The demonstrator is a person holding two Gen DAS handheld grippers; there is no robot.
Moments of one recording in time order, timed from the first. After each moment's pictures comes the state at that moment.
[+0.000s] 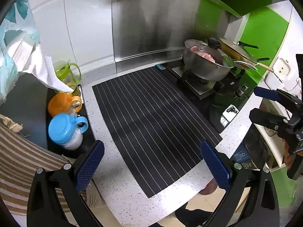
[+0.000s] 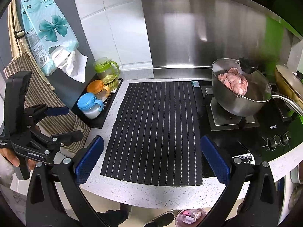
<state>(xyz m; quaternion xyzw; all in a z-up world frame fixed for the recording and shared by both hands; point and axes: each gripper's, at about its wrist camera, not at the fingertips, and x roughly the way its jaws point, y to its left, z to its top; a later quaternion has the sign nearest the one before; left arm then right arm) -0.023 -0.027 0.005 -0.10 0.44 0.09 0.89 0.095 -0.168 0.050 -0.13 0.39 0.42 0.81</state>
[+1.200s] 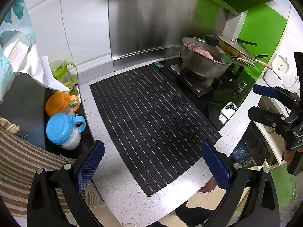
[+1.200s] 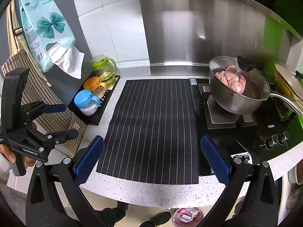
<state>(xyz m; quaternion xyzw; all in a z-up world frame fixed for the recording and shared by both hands) -0.023 -0.031 0.002 -0.09 0.45 0.09 0.89 0.099 -0.170 0.047 -0.13 0.39 0.42 0.81</state>
